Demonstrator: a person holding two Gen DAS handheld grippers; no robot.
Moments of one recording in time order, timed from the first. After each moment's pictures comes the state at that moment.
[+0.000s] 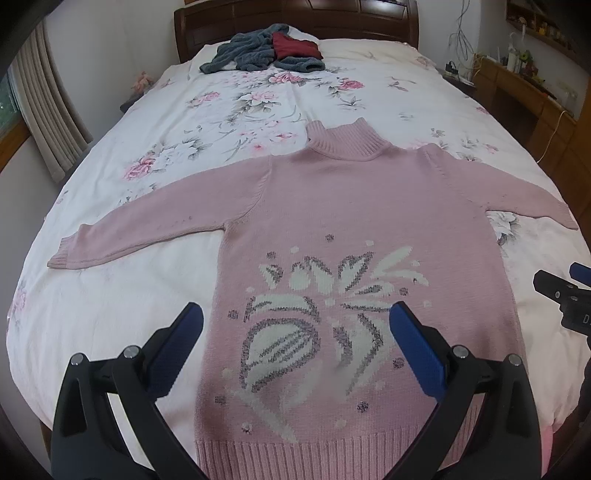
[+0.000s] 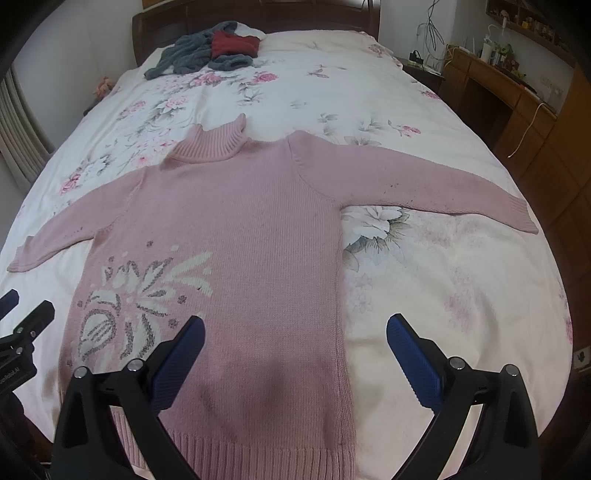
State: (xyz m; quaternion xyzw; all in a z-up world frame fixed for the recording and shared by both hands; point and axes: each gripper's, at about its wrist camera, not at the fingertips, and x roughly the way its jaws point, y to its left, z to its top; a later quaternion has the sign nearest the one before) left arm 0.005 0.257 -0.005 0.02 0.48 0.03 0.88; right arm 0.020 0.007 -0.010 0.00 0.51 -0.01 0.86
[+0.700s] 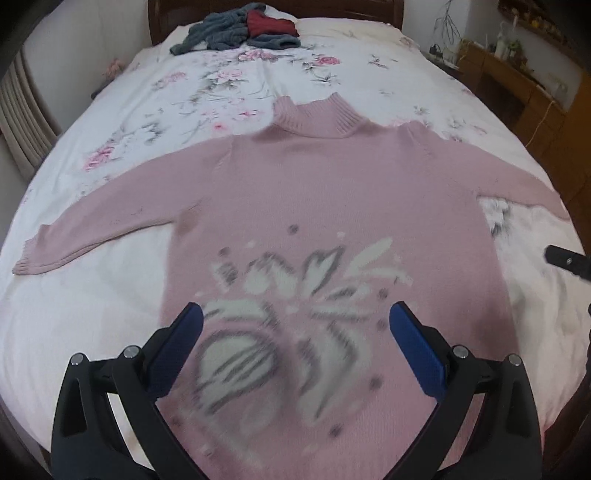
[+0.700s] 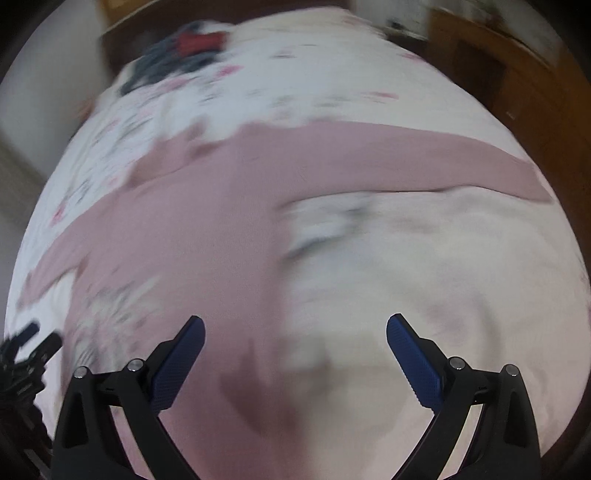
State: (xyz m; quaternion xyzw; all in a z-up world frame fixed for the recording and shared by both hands) left arm 0.053 0.231 -0.045 0.00 0.51 -0.02 0.86; right arm 0.070 -0.113 -0.040 0.09 0.54 -0.03 0.84
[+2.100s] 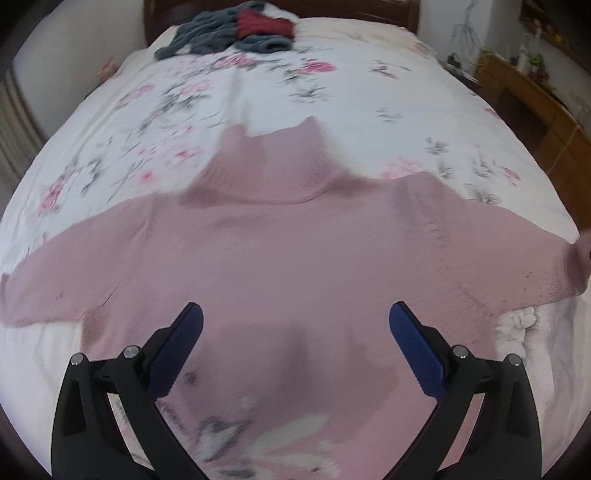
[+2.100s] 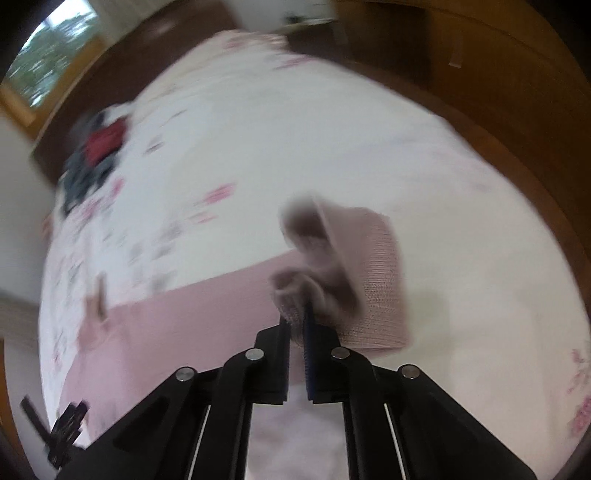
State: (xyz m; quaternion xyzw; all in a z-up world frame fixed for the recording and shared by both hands) left arm 0.208 0.148 -0.079 -0.02 0.51 0.01 0.86; right arm 0.210 -0.346 -0.042 0.23 0.51 -0.06 0.83
